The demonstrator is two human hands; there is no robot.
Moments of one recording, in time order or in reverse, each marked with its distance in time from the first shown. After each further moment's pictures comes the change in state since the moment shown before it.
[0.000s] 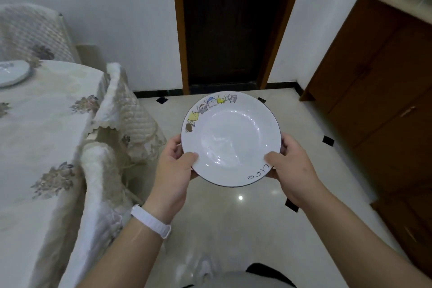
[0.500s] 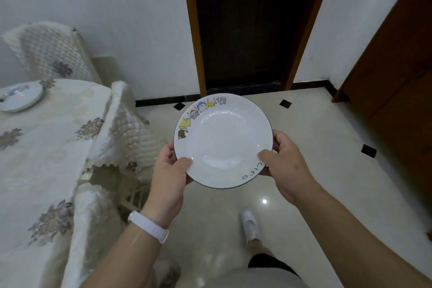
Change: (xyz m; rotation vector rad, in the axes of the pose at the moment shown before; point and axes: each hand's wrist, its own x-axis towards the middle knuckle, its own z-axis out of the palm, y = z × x) left_hand 0.149 0.010 0.037 0.056 0.169 -0.003; right_hand 0.176 -0.017 0.028 0.047 -0.114 0.009
